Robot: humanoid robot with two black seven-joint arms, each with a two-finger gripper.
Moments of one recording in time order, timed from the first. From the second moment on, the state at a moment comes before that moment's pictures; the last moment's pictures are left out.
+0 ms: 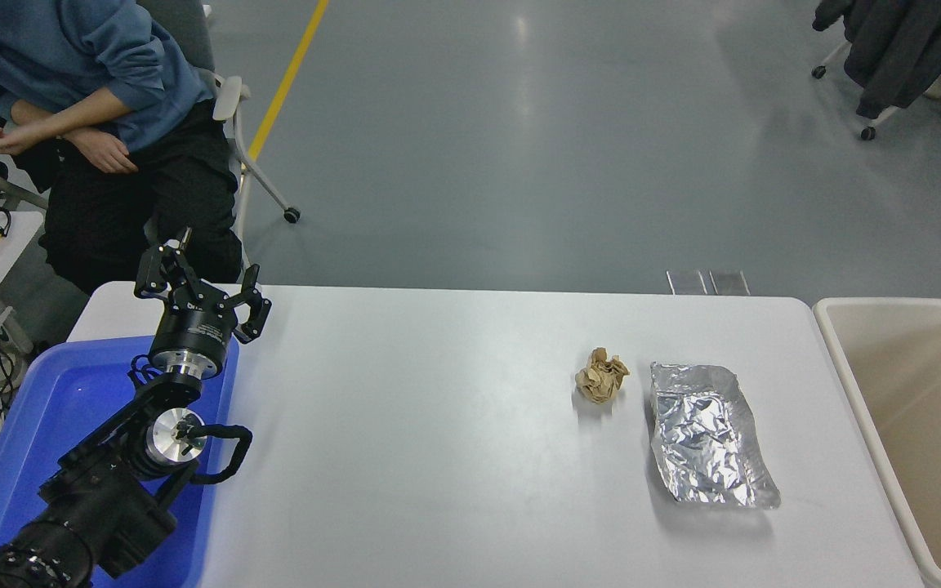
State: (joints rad) left arm -0.52 0.23 -1.05 -0.61 0.22 -0.33 -0.59; right arm 1.07 -1.41 -0.12 0.94 -0.91 -0.02 0.46
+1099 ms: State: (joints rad) left arm -0.52 0.23 -1.05 -0.61 0.22 -0.33 -0.59; right arm 0.71 -0.95 -0.31 0.62 -0.54 -0.20 0.47
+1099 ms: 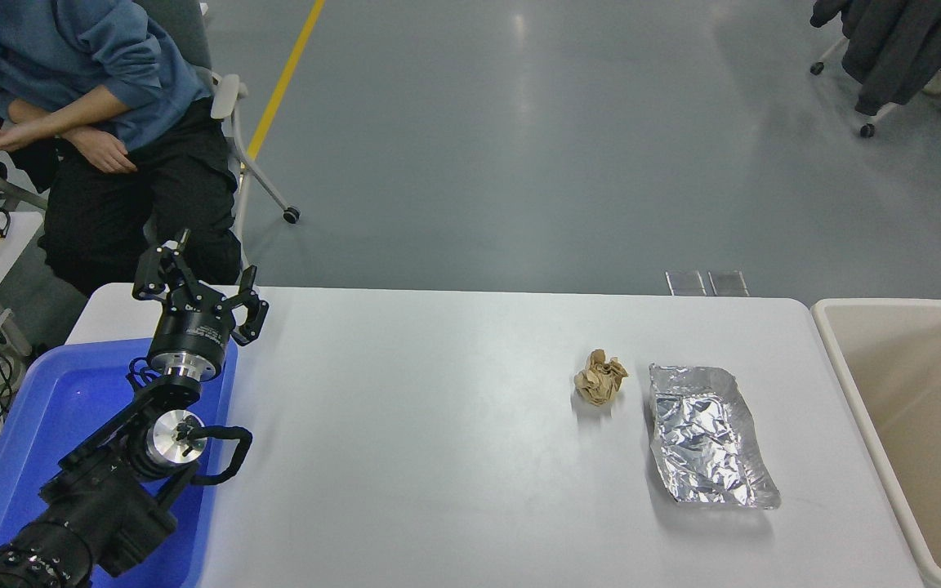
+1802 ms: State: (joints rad) left arm -0.52 0.23 -1.05 -0.61 0.22 -0.33 -0.59; right arm 0.54 -0.69 -0.30 0.34 -0.53 -0.23 0.47
